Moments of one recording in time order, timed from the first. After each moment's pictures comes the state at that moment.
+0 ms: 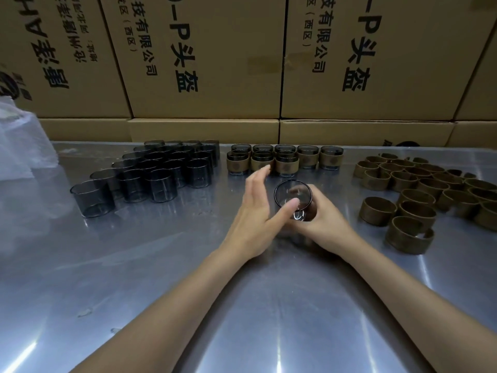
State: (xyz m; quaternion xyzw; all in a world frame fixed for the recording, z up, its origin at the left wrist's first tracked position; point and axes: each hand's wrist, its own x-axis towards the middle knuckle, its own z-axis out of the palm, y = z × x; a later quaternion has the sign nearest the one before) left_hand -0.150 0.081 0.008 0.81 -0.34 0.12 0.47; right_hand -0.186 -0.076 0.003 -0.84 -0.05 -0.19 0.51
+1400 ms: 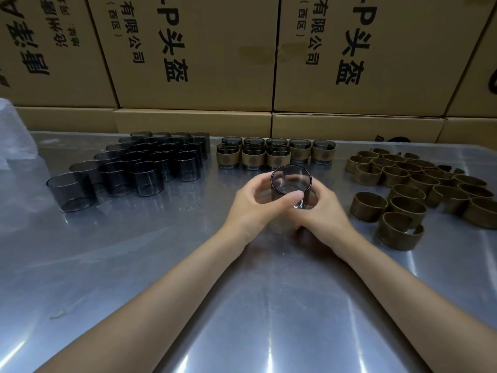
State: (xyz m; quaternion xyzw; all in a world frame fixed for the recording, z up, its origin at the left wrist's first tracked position) left_hand -0.158 0.063 0.022 0.66 -0.24 -0.04 0.71; right_hand -0.190 -0.078 0.010 -0.76 -0.10 -0.23 0.59
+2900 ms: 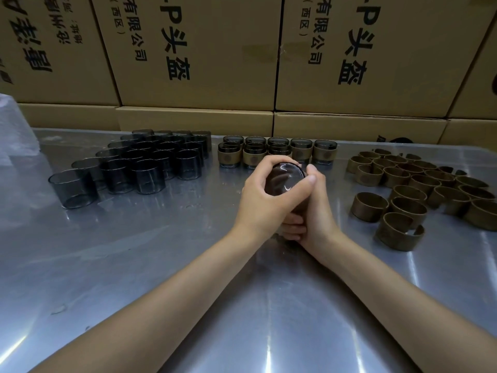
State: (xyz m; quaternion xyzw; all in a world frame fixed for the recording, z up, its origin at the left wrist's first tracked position) left_hand -0.179 0.052 0.038 0.64 -0.28 0.10 0.71; right_hand -0.192 -0.044 0.022 -0.60 0.01 -0.01 0.80
